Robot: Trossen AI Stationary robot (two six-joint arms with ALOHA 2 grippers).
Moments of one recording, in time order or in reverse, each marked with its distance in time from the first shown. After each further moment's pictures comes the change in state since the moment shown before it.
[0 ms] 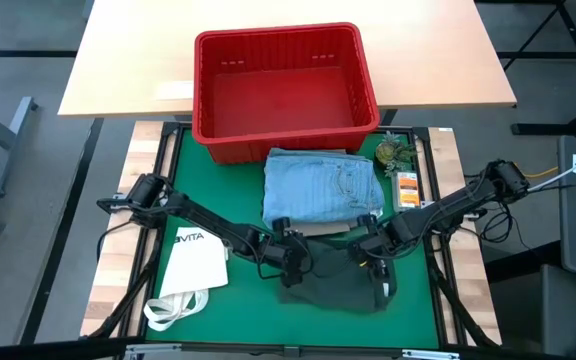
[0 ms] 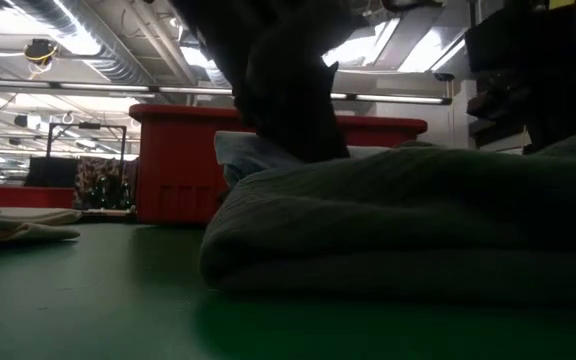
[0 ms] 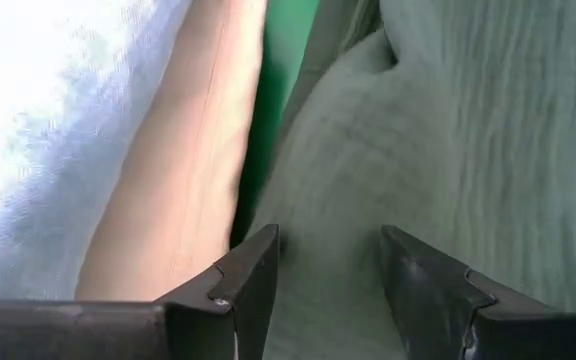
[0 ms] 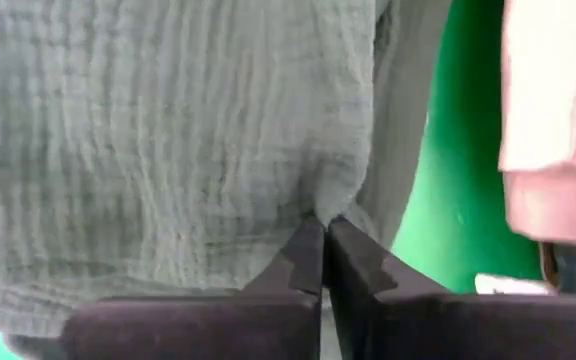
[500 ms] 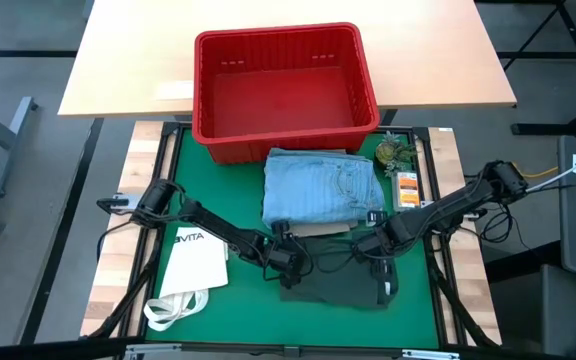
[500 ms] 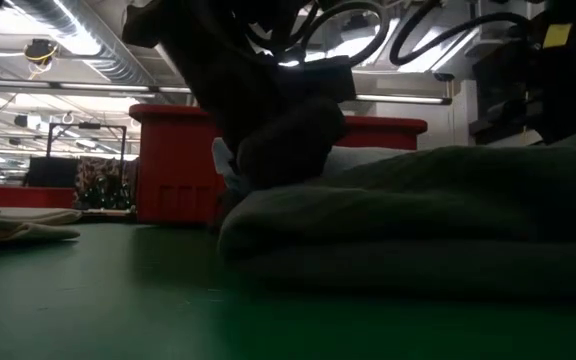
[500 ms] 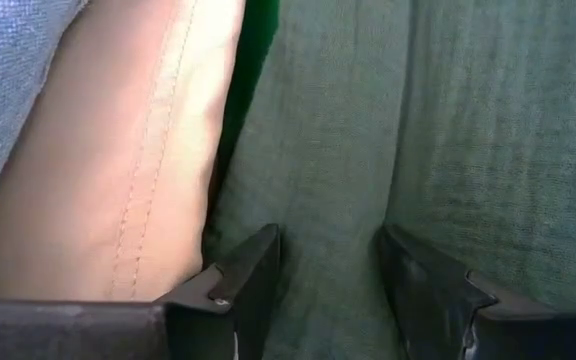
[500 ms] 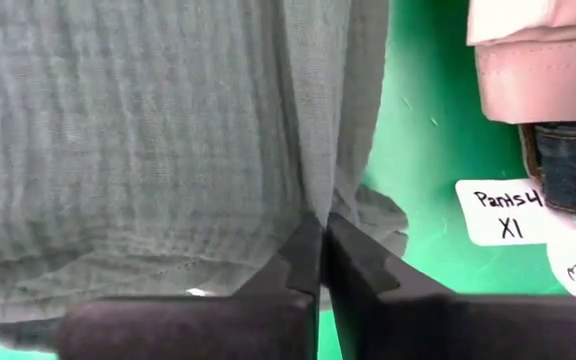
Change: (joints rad) left arm 0.002 0.104 -0.024 0.020 -0.013 -0.001; right arm 0.000 0.019 0.001 -0.153 0.010 0.133
